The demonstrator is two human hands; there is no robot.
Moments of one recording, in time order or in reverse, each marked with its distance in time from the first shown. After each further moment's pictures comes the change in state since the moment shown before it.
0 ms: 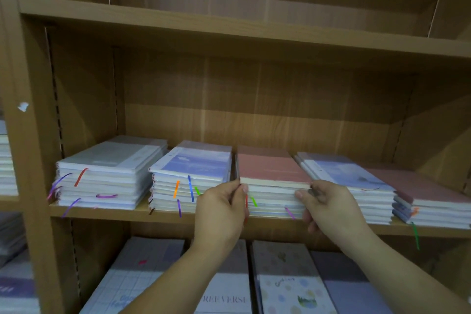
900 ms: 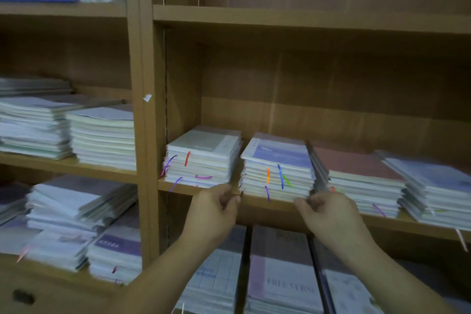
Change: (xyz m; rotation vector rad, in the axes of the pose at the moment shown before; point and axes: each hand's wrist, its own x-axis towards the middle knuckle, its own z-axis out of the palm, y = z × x) left_hand -0.018 -0.045 -0.179 0.362 0.043 -0.017; right_hand -0.048 -0.060 0.132 -0.370 0.006 -0.191
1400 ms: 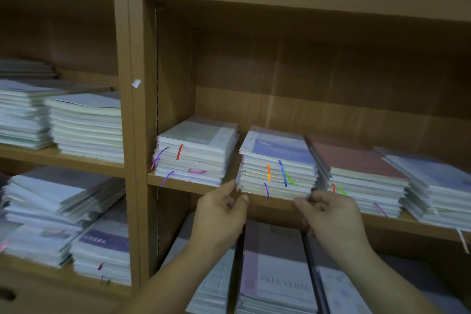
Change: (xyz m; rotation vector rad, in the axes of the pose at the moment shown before) left_hand -0.008 0.013 0.024 -0.331 -0.057 -0.081; right_hand 0.001 0.016 0.022 0.372 -0.019 0.116
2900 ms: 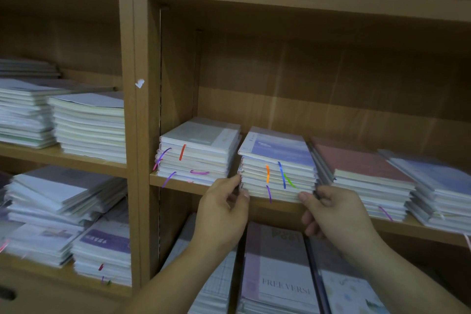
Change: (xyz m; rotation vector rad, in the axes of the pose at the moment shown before) left_hand 0.007 -0.008 0.001 0.118 0.105 0.142; right_hand 0.004 -0.024 -0.009 0.120 -0.140 0.120
